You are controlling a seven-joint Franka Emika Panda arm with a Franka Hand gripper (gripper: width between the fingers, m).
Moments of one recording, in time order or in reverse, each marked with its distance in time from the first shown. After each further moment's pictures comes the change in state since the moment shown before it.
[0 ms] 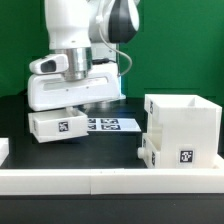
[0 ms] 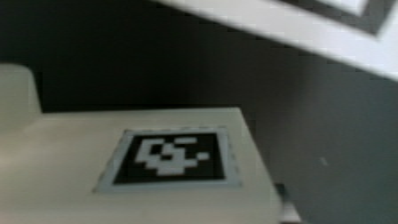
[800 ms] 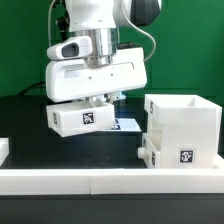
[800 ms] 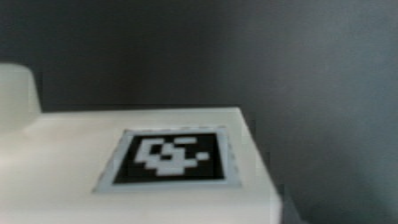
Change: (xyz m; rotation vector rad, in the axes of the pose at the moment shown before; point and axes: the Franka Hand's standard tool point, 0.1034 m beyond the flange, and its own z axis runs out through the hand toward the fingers) arm 0.068 -0.014 -0.025 0.020 0.022 -0.029
